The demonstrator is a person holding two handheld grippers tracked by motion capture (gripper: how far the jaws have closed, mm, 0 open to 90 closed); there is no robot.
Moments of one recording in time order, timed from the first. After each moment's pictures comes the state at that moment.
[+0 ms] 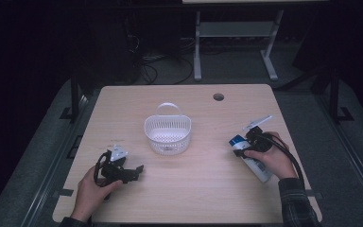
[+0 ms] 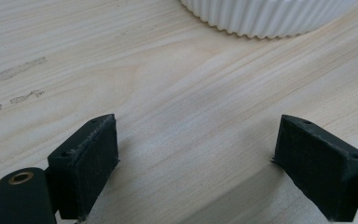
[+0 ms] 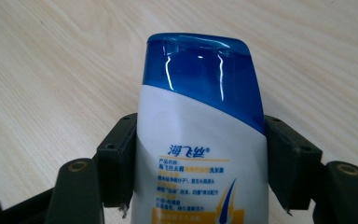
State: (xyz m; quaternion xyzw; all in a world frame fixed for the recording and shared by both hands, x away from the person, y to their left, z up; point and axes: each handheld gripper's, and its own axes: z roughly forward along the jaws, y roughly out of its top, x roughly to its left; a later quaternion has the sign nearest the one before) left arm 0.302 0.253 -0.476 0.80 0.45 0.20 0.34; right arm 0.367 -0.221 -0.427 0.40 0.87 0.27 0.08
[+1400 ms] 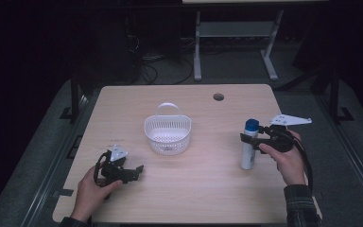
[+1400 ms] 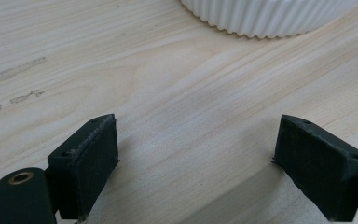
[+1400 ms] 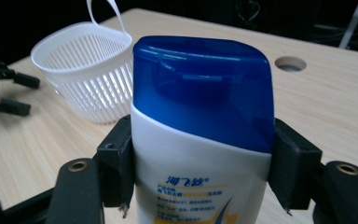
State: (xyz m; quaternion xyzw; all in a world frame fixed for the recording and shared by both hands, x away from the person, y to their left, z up) left arm 0.302 0.253 -0.476 0.80 0.45 0.20 0.34; right arm 0.335 -0.256 -0.387 0.40 0.76 0.50 0.14
